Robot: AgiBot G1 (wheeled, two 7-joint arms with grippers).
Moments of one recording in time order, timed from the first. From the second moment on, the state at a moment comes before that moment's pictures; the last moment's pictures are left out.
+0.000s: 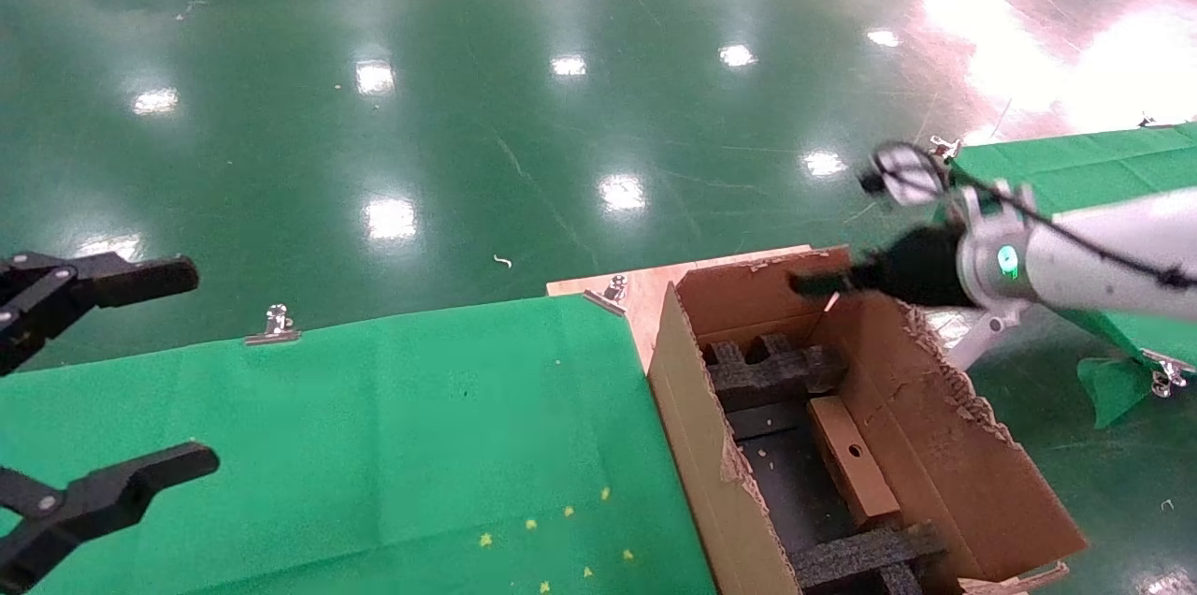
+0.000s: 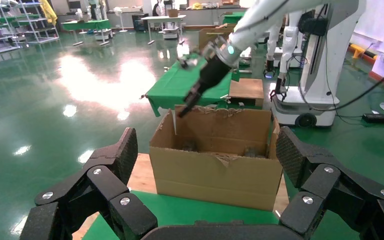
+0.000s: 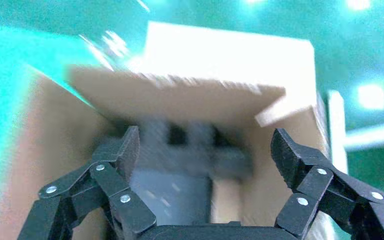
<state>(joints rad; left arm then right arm) -1.07 0.57 0.35 -1.23 0.65 1.44 -0.13 1.96 -0.50 -1.84 1.21 -1.56 -0.58 1.62</state>
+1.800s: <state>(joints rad) -1.07 0.57 0.35 -1.23 0.65 1.44 -0.13 1.51 -0.55 -0.93 1.31 -1.03 -1.11 0.78</state>
